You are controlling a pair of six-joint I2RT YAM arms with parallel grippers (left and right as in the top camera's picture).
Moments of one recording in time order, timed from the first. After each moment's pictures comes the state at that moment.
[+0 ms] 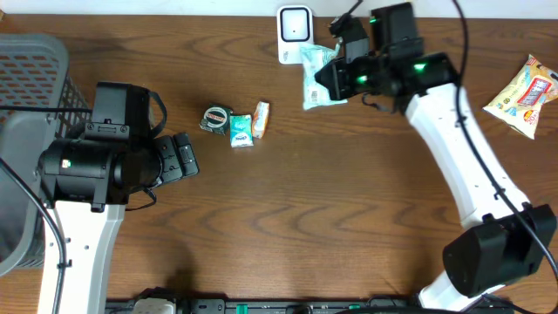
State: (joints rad) left arm -0.10 1.24 1.48 -1.45 -0.03 -0.41; right arm 0.34 1.79 1.70 -0.77 -0.29 0.08
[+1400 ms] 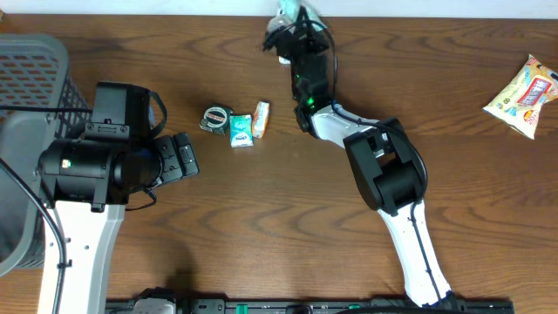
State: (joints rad) left arm -0.10 1.24 1.48 -1.45 -0.03 -0.41; right arm 0.48 2.51 1.69 1.05 0.45 -0.77
